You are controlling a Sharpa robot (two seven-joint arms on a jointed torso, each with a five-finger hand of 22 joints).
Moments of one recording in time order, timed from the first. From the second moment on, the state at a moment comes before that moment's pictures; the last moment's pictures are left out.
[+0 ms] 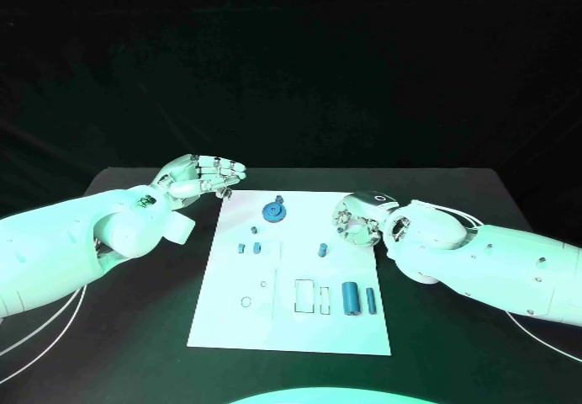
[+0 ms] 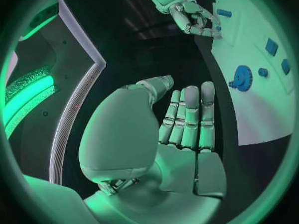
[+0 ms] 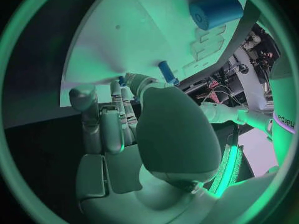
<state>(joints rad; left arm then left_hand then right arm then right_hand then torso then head) 1.14 -0.96 0.05 1.42 -0.21 -0.03 0.31 1.46 -0.26 0.59 0.13 0.16 0.86 0.19 0.21 0.34 0.86 0.14 0.41 0.19 0.99 0.08 1.26 0.50 0.17 0.82 0.18 1.03 0.81 1.18 -0.72 -0.11 1.47 -1.60 -0.28 -0.24 1.48 -0.27 0.50 0.20 0.23 0.97 0.17 0.22 0.34 1.13 0.10 0.17 0.13 1.46 0.02 1.37 1.26 0.14 1.32 0.11 0.89 1.21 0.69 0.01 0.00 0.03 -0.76</state>
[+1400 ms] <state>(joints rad) 1.14 -0.96 0.05 1.44 -0.23 -0.03 0.32 1.45 -0.26 0.58 0.13 0.17 0.85 0.19 0.21 0.33 0.87 0.14 0.43 0.20 1.00 0.07 1.26 0.49 0.17 0.82 0.17 1.03 0.81 1.16 -0.69 -0.11 1.48 -1.78 -0.29 -0.32 1.46 -0.20 0.62 0.10 0.22 1.09 0.12 0.30 0.43 1.26 0.10 0.13 0.14 1.47 -0.03 1.39 1.27 0.12 1.36 0.07 1.03 1.31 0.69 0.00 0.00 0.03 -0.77</state>
